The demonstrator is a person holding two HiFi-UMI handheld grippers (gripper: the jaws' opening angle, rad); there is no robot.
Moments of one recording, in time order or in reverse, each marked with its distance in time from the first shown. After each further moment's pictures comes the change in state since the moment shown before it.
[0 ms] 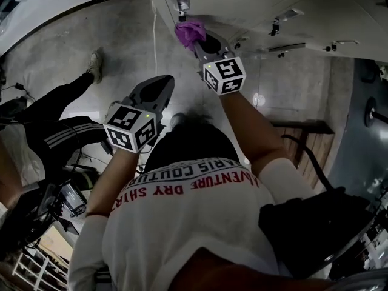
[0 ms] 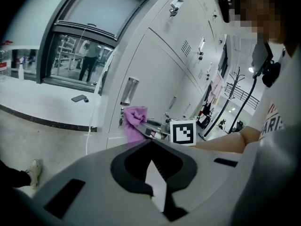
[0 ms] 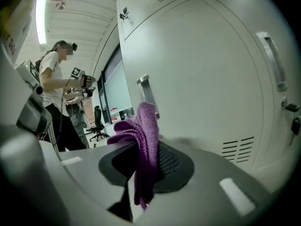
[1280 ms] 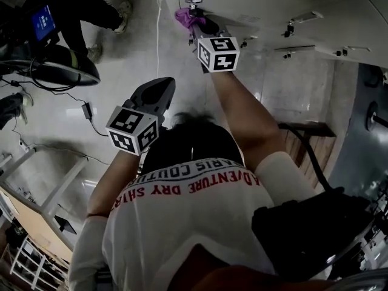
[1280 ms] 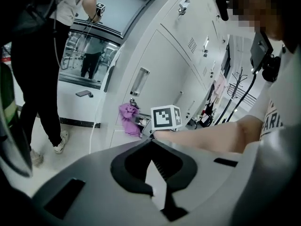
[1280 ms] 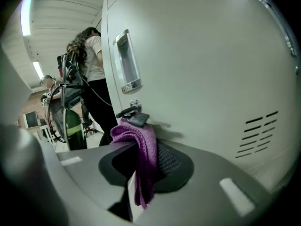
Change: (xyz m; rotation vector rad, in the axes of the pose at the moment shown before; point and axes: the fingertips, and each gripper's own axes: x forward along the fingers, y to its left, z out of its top) left arm 0.008 0.039 -0.042 -0.028 -0.002 0.017; right arm 0.076 -0.035 -0.050 0.051 0.097 -0.125
